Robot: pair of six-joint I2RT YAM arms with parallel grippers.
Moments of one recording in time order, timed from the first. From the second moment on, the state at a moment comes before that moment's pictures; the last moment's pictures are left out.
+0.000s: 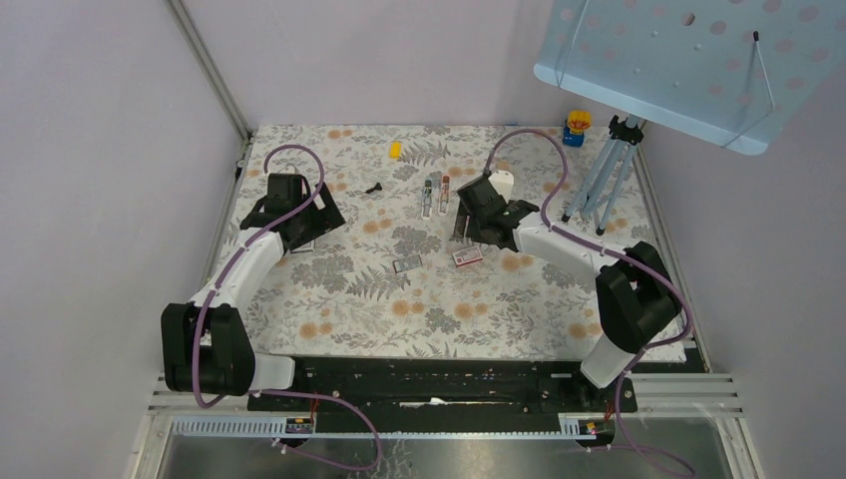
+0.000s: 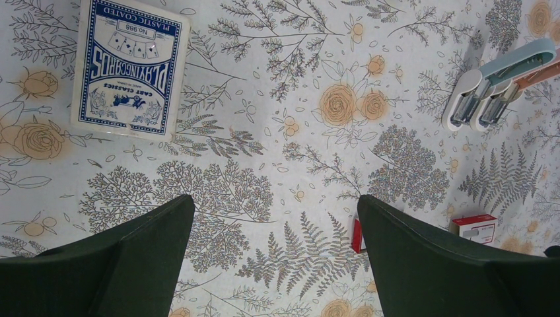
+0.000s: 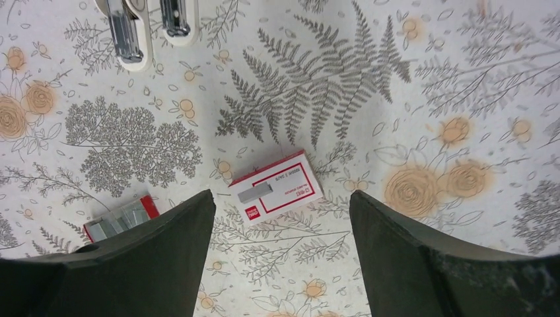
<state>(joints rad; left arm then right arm) -0.07 1.34 0.95 -0.45 0.03 -0.53 0.66 1.68 1.18 -0.48 0.38 0.74</state>
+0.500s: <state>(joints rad) -0.11 1.32 0.88 -0.39 0.10 -0.54 0.45 1.84 1.29 -0.53 0.21 0.49</state>
